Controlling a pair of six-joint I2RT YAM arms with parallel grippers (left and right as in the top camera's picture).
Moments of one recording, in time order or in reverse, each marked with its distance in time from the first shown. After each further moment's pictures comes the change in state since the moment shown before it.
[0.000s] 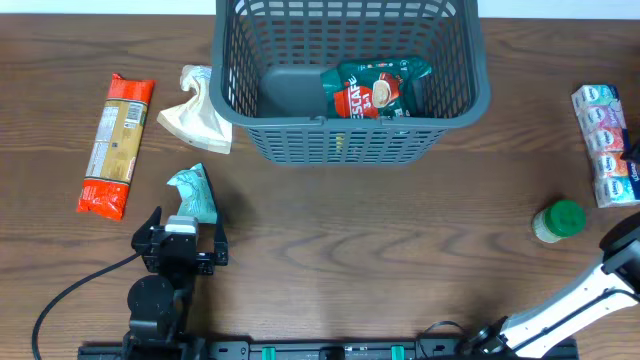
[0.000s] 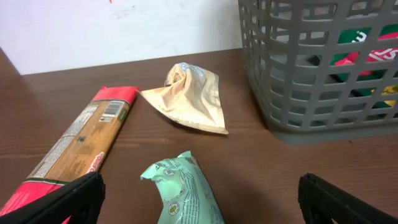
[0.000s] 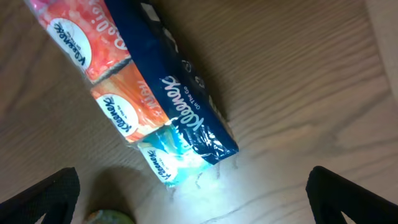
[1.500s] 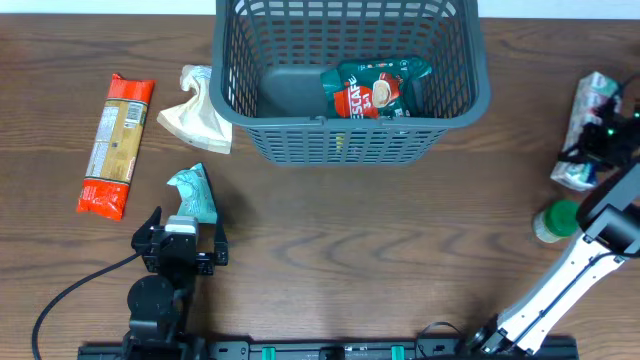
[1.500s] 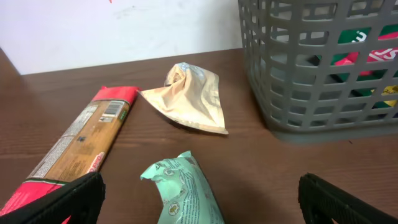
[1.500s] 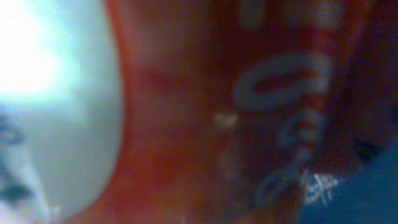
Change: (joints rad) left arm 0.000 0.000 0.000 0.000 0.000 0.000; right arm 0.183 0.236 0.015 -0.022 -0.136 0.054
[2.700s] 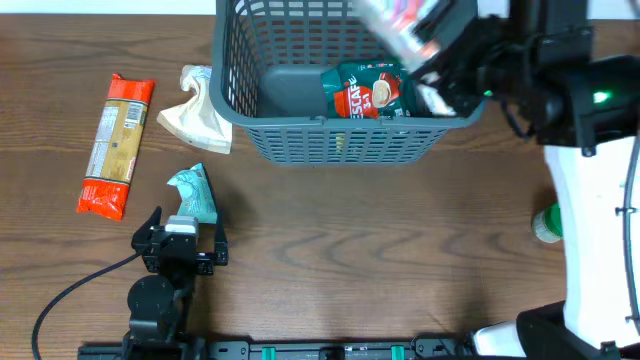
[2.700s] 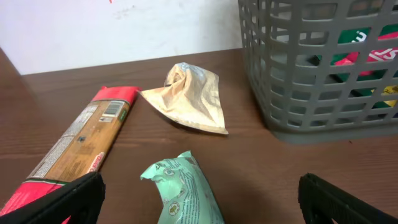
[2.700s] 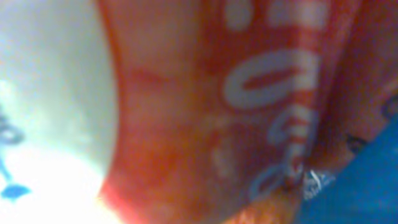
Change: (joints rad) left arm 0.000 0.000 0.000 0.000 0.000 0.000; right arm 0.906 -0.843 -0.025 0.000 -0.066 -0.416
